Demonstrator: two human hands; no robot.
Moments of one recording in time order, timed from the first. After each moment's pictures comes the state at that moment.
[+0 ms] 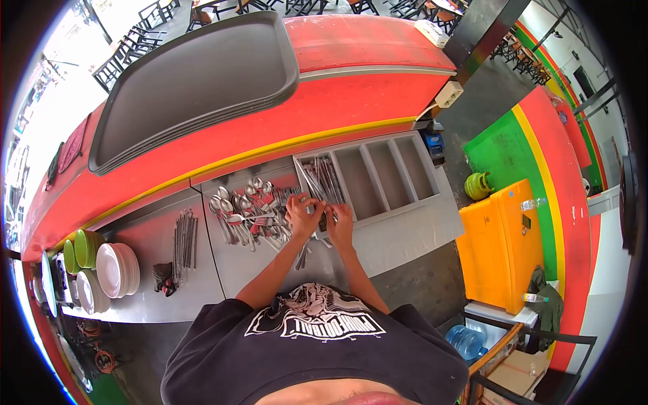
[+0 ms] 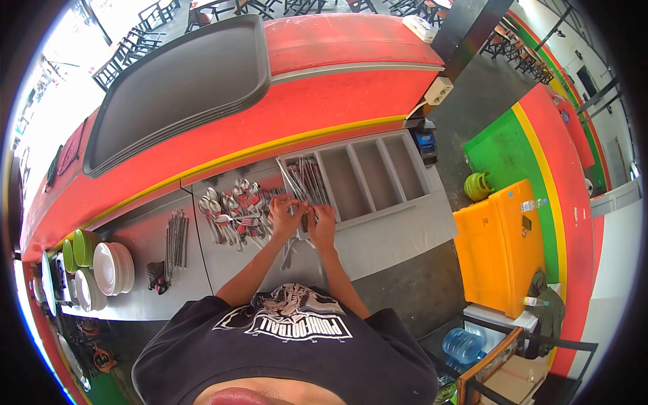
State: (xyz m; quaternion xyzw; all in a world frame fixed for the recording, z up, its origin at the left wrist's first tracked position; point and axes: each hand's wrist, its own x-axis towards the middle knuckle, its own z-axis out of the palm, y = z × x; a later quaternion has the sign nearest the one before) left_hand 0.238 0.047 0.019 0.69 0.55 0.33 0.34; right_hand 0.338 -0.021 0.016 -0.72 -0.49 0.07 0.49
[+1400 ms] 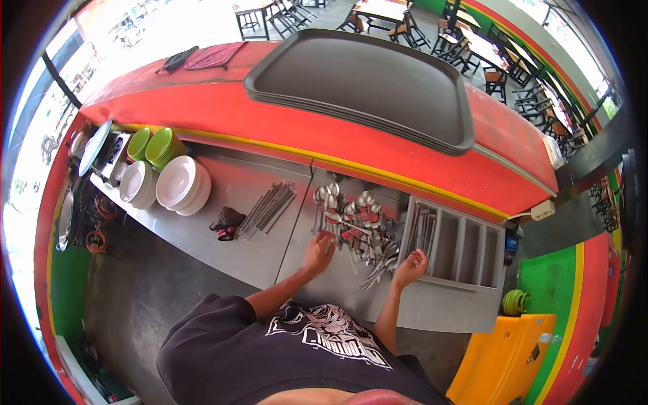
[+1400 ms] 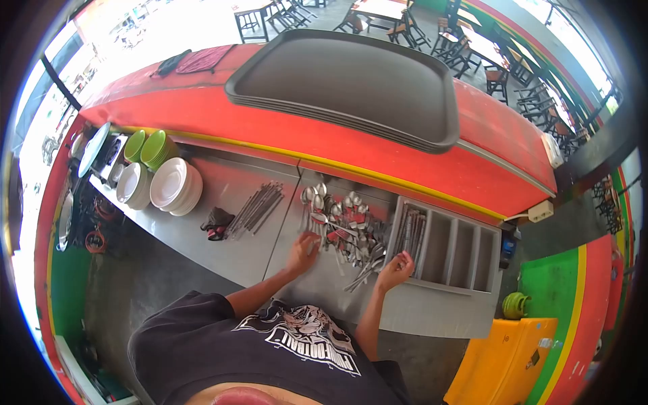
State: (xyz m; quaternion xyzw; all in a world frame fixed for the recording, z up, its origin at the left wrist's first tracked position) left_hand 0.004 0.009 -0.007 0.69 0.54 0.41 0.25; right_hand 0.276 -0.008 -0.003 -0.70 -0.30 0.11 0.64
